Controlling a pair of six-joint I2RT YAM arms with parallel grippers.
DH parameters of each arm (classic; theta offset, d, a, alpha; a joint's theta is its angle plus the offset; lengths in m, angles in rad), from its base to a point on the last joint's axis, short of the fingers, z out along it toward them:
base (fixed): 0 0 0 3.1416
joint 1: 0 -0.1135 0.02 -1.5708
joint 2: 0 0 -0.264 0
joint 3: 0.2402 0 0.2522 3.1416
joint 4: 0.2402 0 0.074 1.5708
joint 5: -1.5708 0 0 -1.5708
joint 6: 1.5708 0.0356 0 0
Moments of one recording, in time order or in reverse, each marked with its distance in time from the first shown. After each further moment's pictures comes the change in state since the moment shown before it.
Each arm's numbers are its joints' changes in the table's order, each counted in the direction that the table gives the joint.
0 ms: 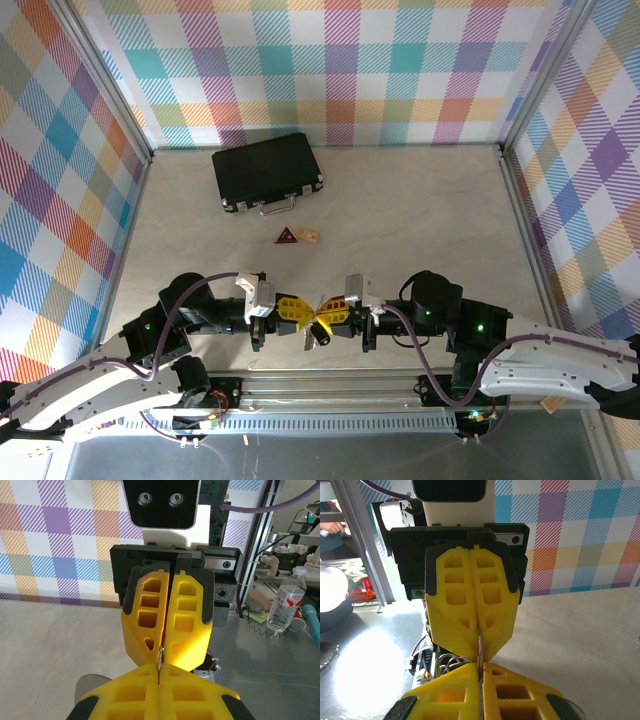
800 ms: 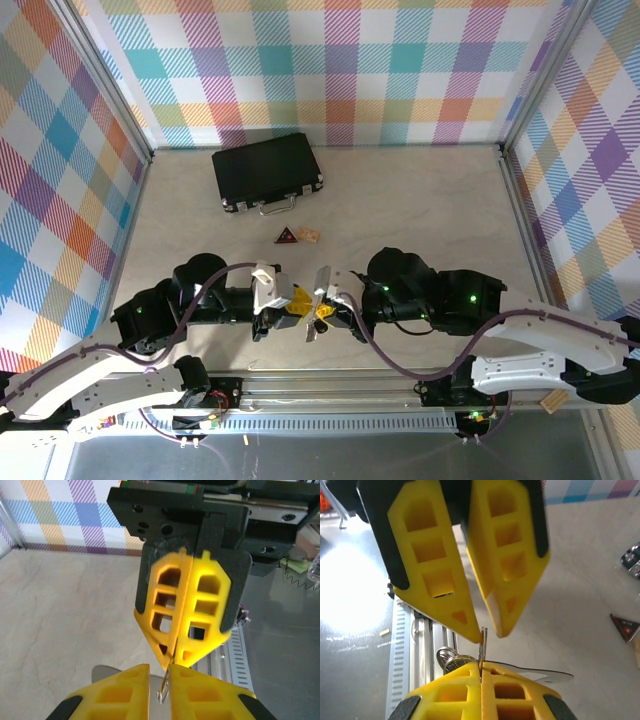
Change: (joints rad) left arm 0.000 -0.158 0.266 0.418 0.129 0.173; right arm 0.000 -0.266 0.444 0.652 -0.087 -0.113
